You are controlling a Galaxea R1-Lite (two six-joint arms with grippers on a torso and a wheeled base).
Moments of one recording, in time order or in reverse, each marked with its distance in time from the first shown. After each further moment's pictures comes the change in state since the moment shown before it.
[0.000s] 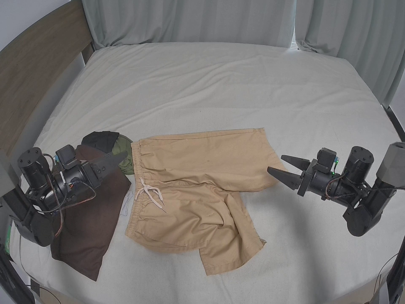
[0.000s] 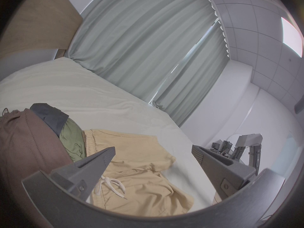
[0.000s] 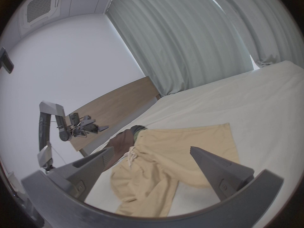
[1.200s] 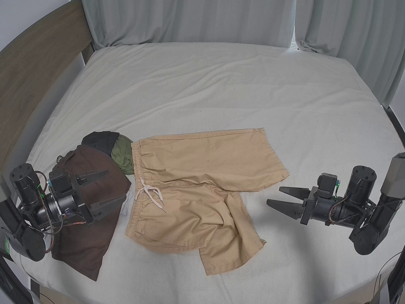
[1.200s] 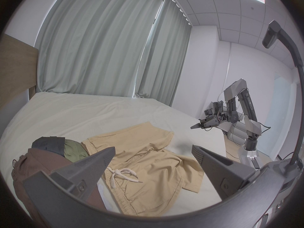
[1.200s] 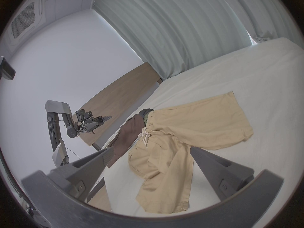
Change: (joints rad) left arm 0.063 -0.060 0.183 0.001 -0.222 0.518; right arm 0.054 -0.057 0.229 0.001 0.017 0.040
